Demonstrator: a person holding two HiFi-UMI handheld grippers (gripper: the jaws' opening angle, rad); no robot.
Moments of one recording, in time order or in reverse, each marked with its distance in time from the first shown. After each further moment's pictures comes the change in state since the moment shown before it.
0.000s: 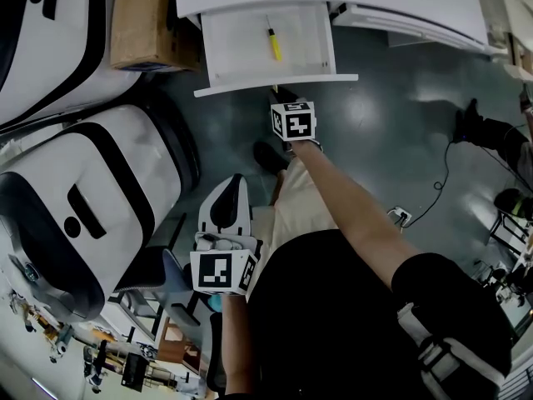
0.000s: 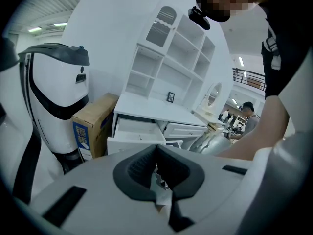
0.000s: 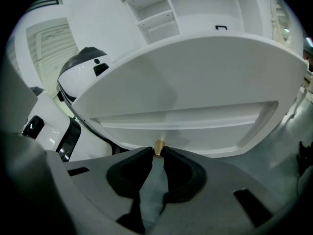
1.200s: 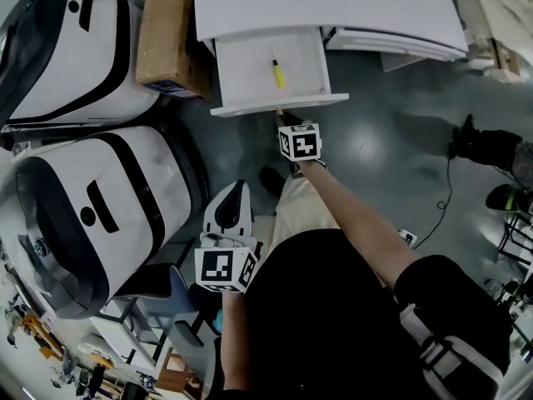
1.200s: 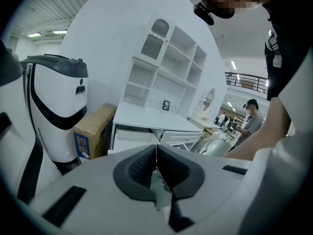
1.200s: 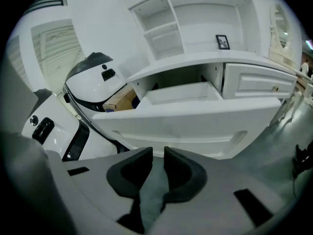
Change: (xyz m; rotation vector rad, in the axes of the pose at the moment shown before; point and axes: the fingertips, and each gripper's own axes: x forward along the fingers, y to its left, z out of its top) left arm -0.058 -0.016 0.012 0.056 -0.102 -0.030; right arm -0.077 0.027 0.000 -0.022 -0.030 -0.008
